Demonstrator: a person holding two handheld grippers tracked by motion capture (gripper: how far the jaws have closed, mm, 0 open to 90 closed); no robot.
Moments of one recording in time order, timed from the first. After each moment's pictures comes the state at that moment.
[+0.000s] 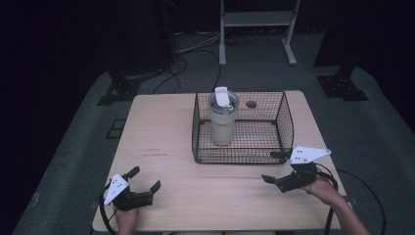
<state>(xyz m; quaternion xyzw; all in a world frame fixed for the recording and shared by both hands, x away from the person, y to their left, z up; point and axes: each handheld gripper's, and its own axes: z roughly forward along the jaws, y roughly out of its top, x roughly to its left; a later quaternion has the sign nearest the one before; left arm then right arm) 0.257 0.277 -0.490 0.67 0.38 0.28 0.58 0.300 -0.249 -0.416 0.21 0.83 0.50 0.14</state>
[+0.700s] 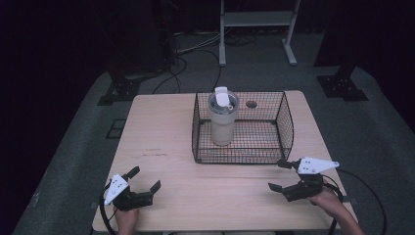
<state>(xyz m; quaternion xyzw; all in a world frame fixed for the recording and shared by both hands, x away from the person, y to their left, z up) 0.257 0.277 -0.490 0.67 0.38 0.28 0.58 0.282 -0.272 -0.447 0.24 0.81 0.51 0.13</state>
